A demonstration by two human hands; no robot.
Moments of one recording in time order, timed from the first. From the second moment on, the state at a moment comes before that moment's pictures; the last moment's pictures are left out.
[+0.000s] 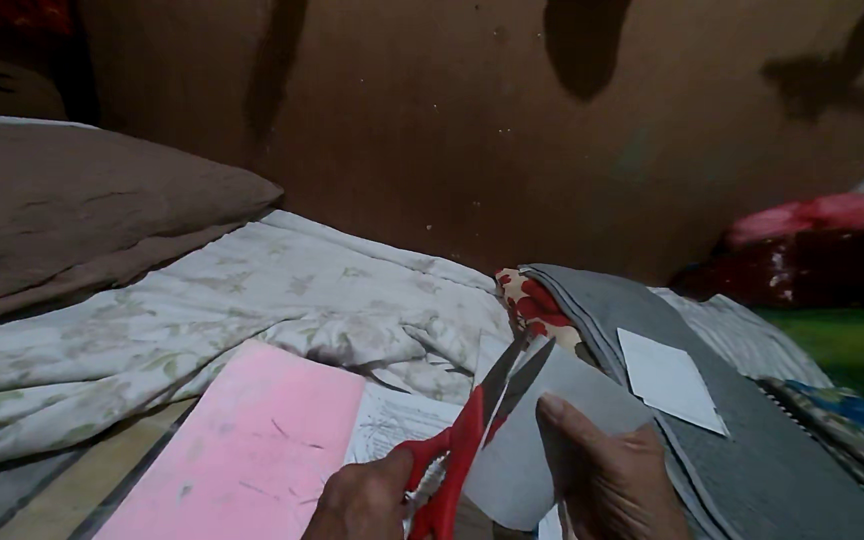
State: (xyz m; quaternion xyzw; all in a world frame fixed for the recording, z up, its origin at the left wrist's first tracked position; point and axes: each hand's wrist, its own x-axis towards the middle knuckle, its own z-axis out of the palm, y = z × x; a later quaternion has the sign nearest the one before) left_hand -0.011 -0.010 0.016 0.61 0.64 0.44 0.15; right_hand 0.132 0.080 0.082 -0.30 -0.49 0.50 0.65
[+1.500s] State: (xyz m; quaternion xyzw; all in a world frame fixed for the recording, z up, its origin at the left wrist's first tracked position) left_hand -0.013 -0.010 0.015 0.61 0.64 0.45 0.12; right_hand 0.127 0.079 0.080 -0.30 -0.49 0.50 0.65
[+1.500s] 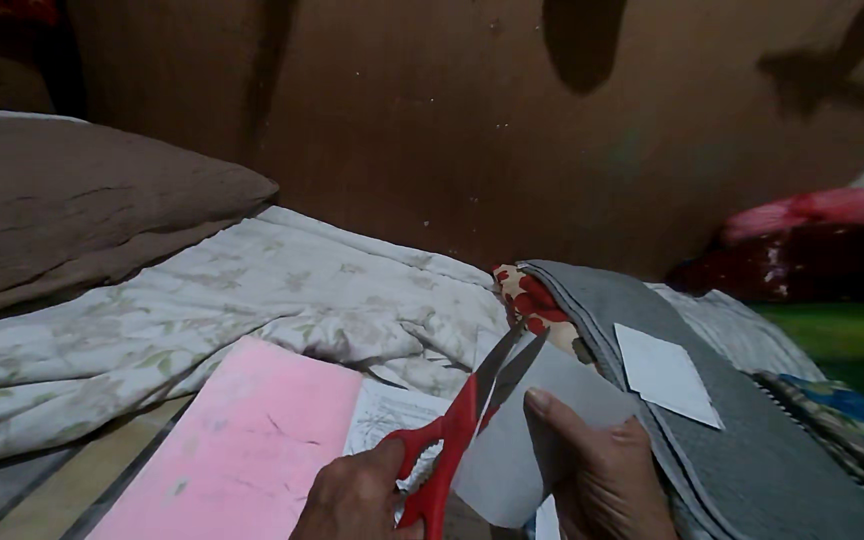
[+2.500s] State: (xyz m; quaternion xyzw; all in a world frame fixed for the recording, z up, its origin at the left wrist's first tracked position) left_hand -0.042 -0.007 0.013 0.48 0.43 0.57 0.50; right_hand 0.132 0.079 0.085 -0.30 -0.47 0.50 0.65
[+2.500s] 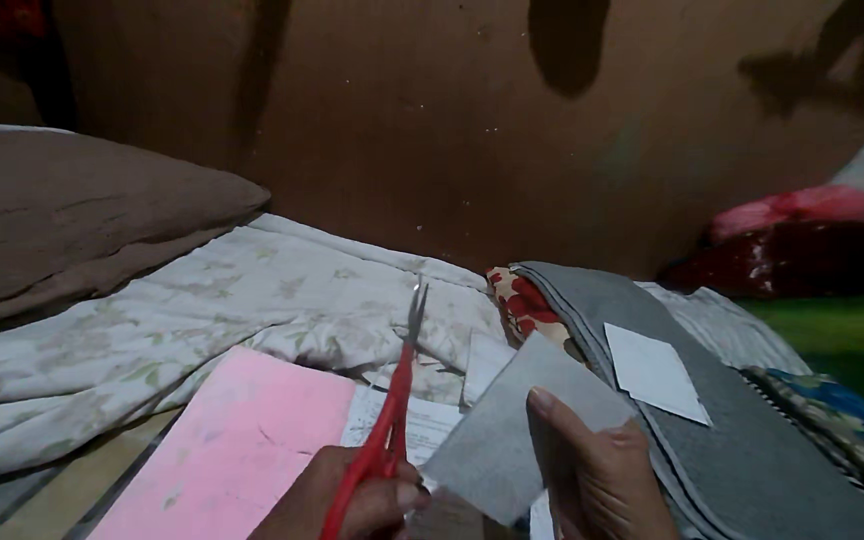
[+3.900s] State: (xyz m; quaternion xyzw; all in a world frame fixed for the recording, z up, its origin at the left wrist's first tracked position) left_hand -0.027 -0.003 0.020 0.43 0.53 0.69 0.22; right_hand 0.112 0.089 0.044 -0.27 -0.51 0.62 0.53
